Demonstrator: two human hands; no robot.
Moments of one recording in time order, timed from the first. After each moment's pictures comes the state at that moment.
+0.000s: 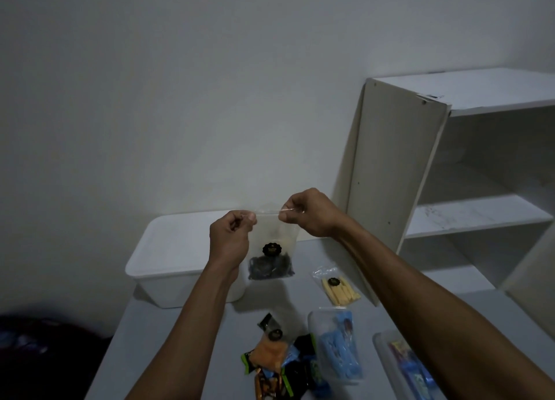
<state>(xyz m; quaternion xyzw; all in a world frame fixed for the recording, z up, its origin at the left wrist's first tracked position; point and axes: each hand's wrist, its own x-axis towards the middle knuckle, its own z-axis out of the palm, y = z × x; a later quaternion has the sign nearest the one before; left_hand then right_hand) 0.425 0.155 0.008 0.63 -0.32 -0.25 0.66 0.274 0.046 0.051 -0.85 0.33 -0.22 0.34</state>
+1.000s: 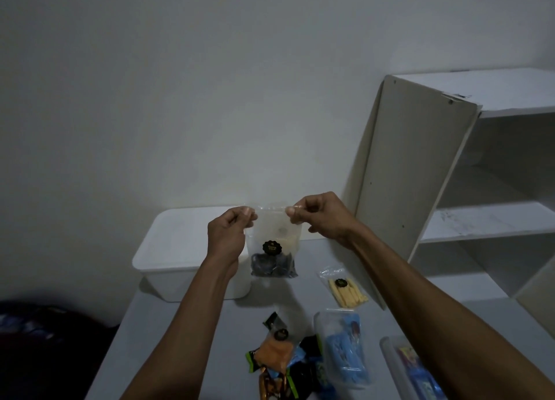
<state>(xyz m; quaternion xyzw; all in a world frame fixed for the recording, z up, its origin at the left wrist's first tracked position) 0.451 0.154 0.003 0.61 -0.27 -0.29 0.69 0.279 0.044 0.035 -0.76 0.34 -0.26 0.49</state>
